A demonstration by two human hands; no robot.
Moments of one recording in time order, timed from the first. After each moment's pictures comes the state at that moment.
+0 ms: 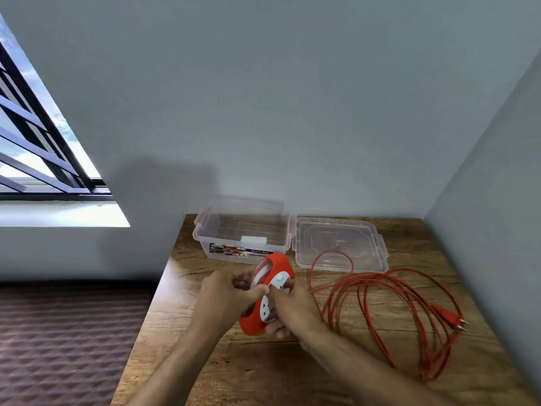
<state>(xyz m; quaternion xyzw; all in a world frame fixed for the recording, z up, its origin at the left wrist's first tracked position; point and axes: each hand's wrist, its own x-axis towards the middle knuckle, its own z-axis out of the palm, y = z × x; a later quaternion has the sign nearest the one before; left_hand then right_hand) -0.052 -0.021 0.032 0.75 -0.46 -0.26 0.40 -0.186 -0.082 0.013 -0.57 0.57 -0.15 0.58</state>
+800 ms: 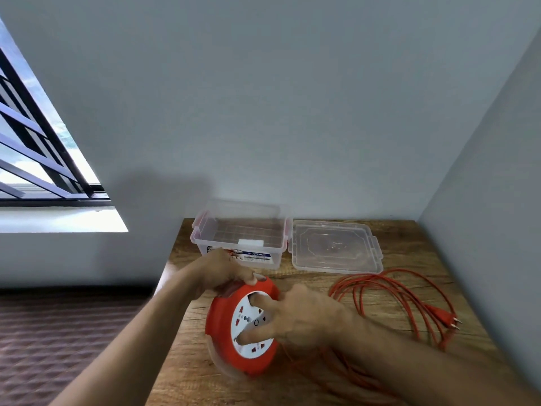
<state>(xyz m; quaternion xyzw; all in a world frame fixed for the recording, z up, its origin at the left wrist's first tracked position) -0.012 -0.059 0.080 0.71 -0.44 -0.50 0.23 -0.220 -0.103 0.041 -1.00 -0.02 0.06 -0.04</state>
